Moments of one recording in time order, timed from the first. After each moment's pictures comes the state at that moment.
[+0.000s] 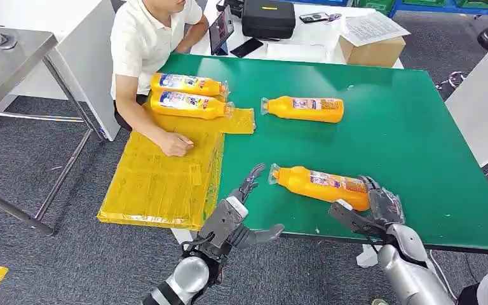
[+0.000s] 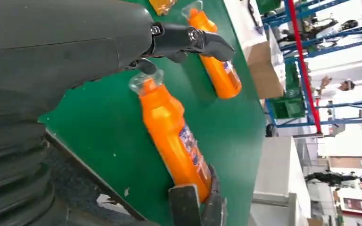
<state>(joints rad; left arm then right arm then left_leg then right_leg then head) -0.24 -0.26 -0.66 -1.14 0.12 0.29 -0.24 -0.35 -0.27 0.15 -0.67 1.03 -0.36 -0.24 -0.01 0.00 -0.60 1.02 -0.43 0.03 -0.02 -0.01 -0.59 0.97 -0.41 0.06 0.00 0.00</state>
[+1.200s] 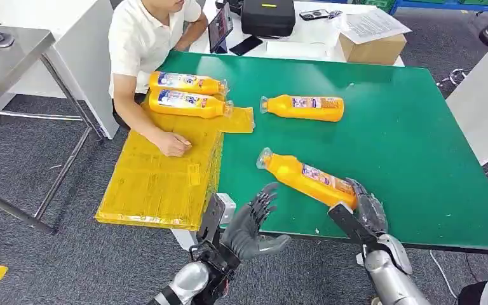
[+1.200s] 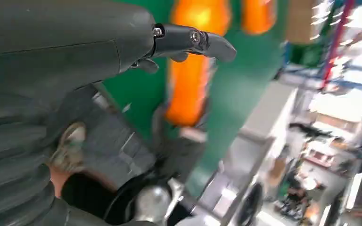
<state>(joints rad) -0.23 -0.26 -0.74 -1.07 0.55 0.09 -0.22 -0.32 -0.17 0.10 -0.69 0.60 -0.40 -0.58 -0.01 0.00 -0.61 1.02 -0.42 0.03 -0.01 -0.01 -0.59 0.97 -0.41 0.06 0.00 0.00</state>
